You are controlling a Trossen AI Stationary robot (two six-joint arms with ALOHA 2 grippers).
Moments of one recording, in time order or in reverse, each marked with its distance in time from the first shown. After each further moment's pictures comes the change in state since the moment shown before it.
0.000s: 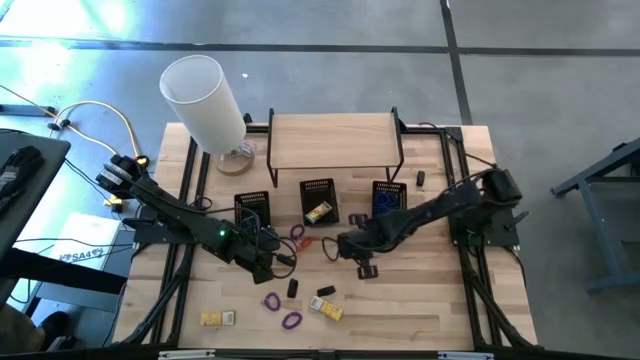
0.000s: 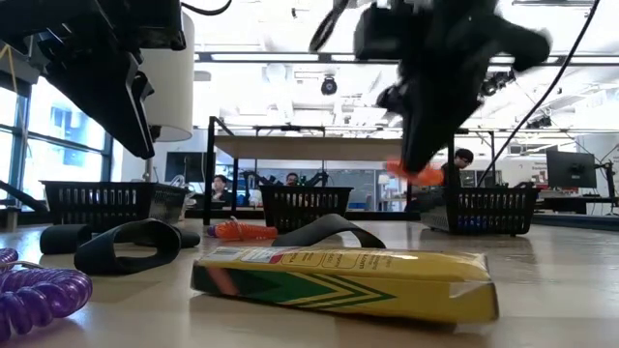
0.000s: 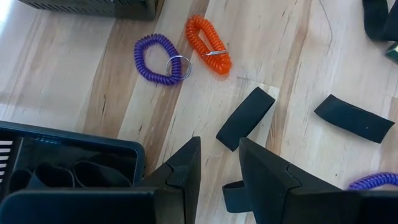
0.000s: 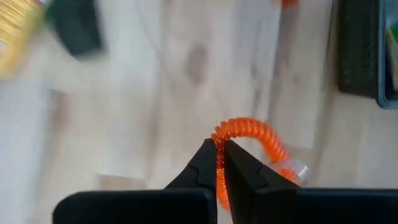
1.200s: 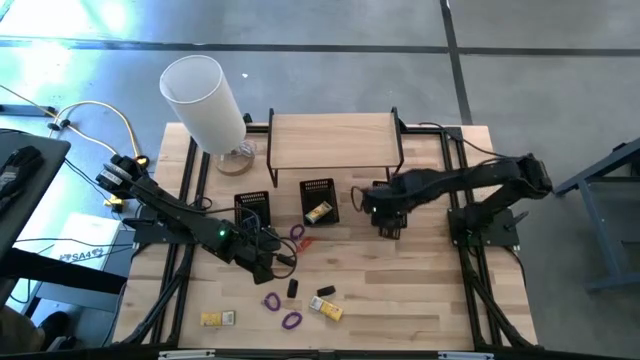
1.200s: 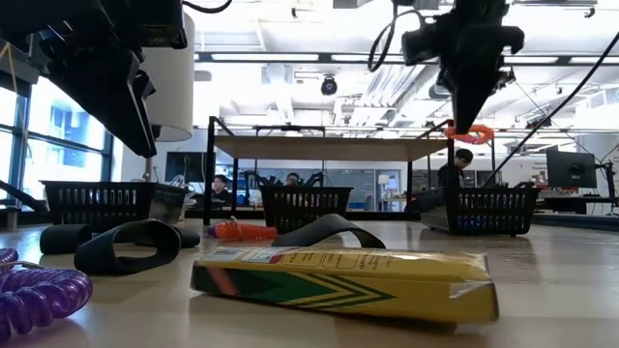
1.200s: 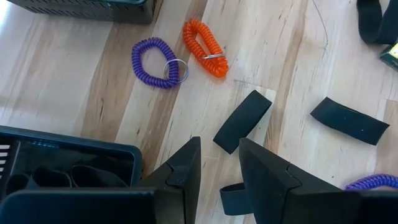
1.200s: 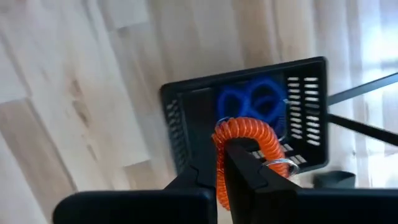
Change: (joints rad) left arm 0.000 0.000 0.000 0.012 0.000 0.009; right arm -0.231 -0.254 -0.003 -0.486 0.081 0.149
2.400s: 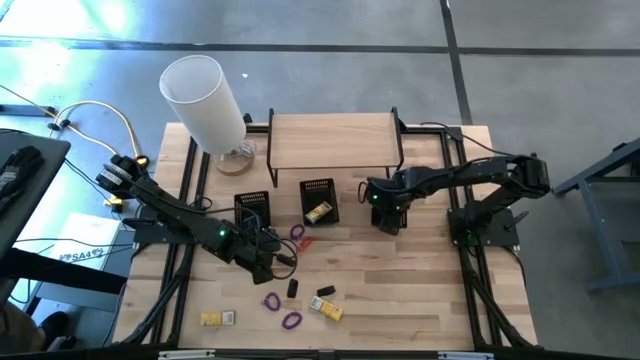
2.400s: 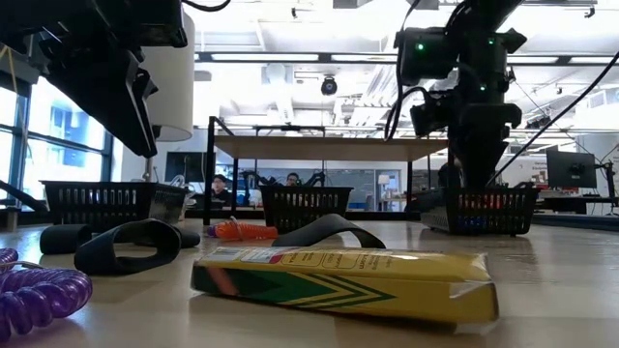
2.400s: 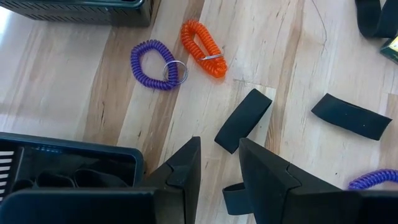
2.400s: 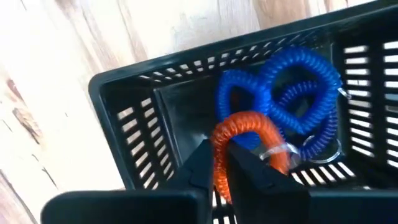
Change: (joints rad) left arm 0.000 0.000 0.000 0.000 0.000 0.035; right arm -0.184 0.001 -0.323 0.349 -0.178 -0.068
